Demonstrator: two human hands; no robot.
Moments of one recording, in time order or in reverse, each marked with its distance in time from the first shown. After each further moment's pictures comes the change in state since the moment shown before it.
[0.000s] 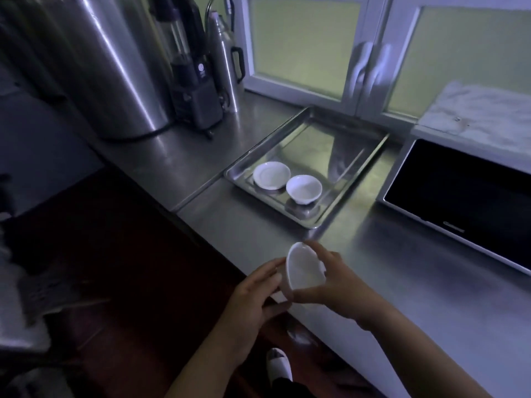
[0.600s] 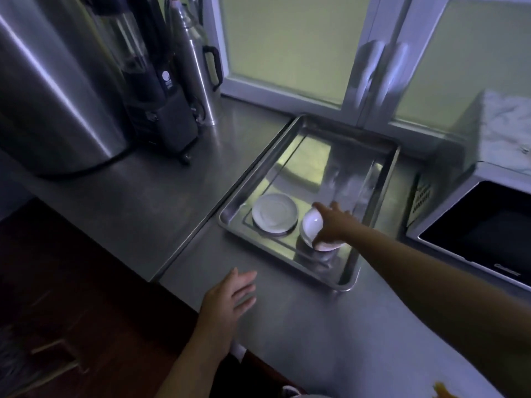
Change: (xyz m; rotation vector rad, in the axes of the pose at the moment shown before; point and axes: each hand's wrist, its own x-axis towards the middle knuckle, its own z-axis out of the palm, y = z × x) left_hand 0.213 0.060 -0.135 -0.128 0.286 -0.239; right_hand 0.335 -0.015 -0.071 -0.708 0.094 0.313
